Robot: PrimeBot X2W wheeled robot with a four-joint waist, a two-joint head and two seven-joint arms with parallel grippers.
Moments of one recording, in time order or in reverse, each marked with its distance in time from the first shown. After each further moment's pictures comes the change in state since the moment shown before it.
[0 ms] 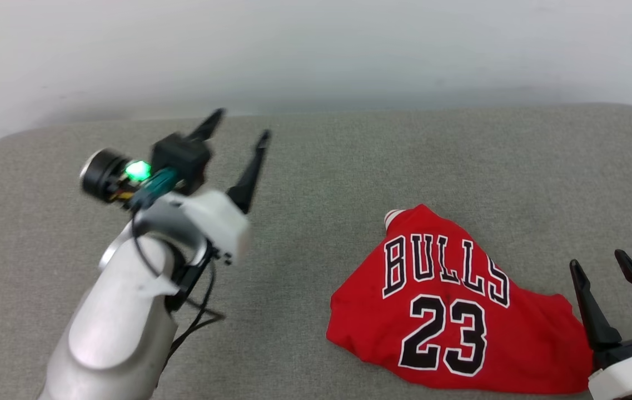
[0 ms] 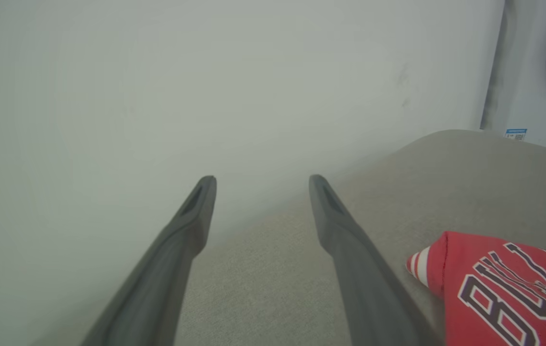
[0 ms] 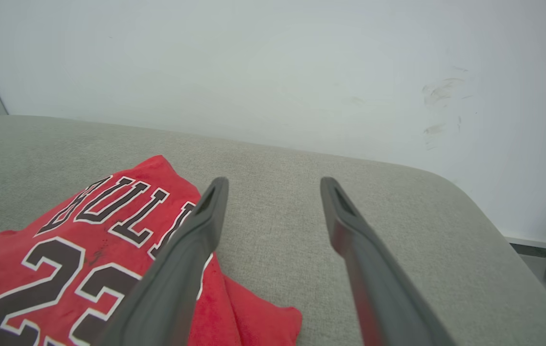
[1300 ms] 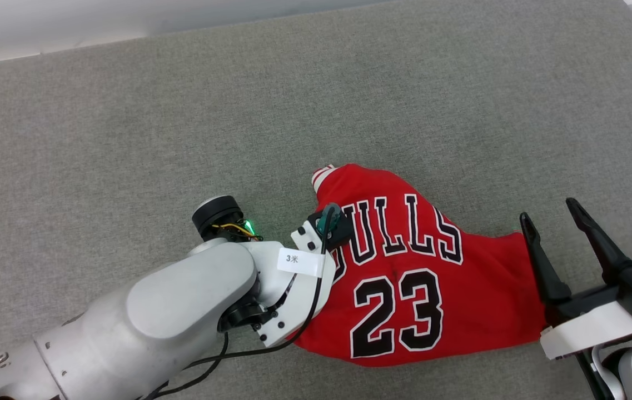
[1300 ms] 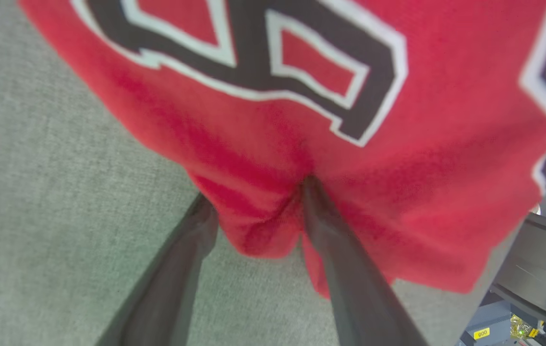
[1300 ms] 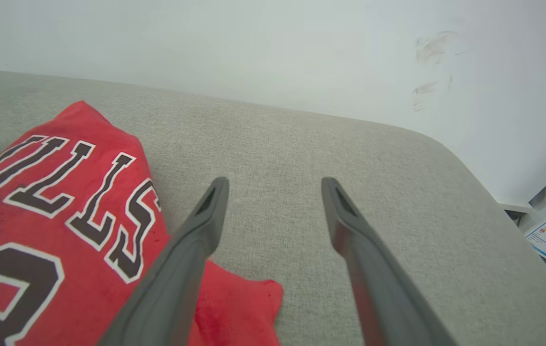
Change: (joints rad) left arm -0.427 0.220 -0.969 0.049 -0.625 0.000 0.853; right arm -0.160 0.104 0.070 0.007 -0.134 0.000 -0.013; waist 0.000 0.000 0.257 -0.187
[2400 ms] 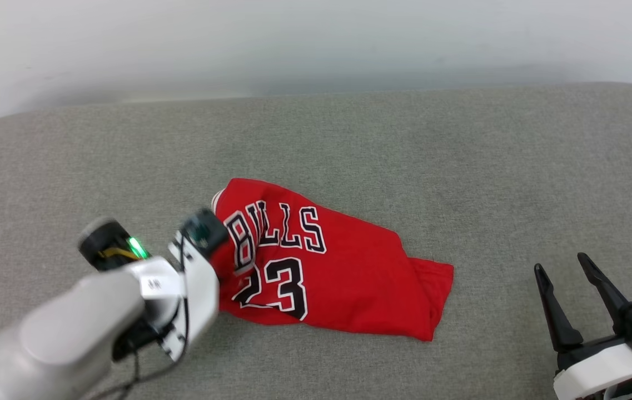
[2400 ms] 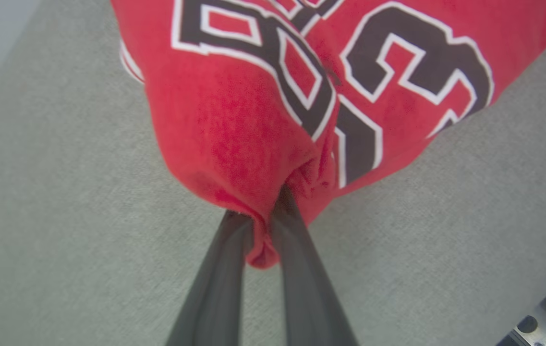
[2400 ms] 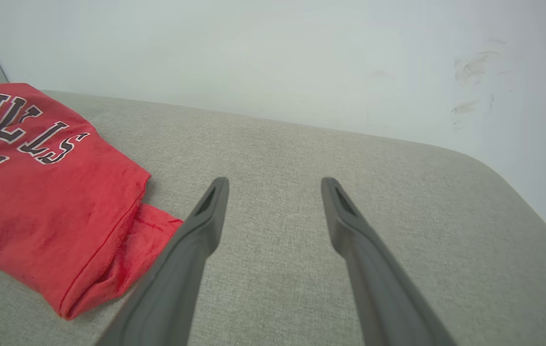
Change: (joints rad) left arm 0.081 0.279 -0.002 0.028 -0.036 0.067 -0.451; right arm 0.117 -0.008 -0.035 0.060 0.027 0.000 -0.011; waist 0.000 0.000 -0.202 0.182
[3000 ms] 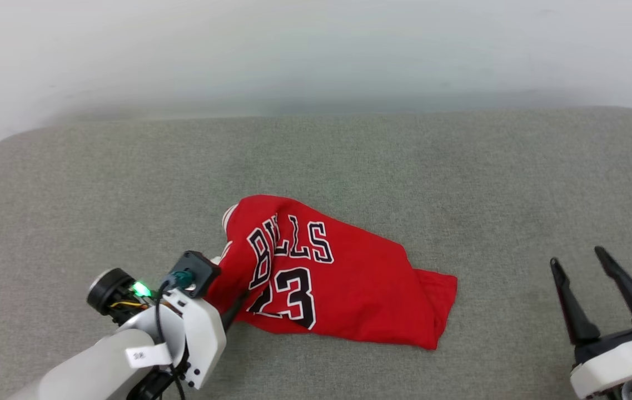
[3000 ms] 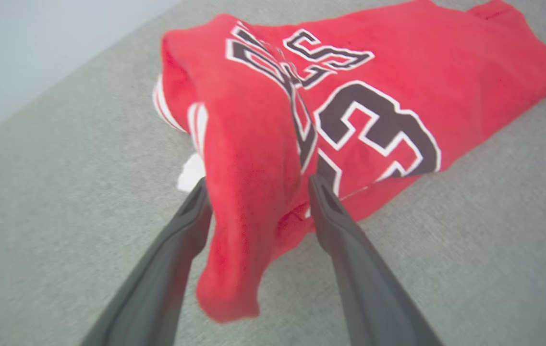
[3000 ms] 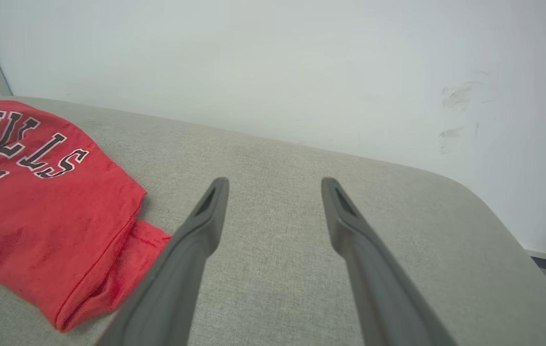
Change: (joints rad) left arm 0.240 -0.067 0.096 0.018 0.027 0.149 -0.362; right arm 0.001 -0.037 -0.013 -0.006 -0.001 0.000 0.000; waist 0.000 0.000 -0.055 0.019
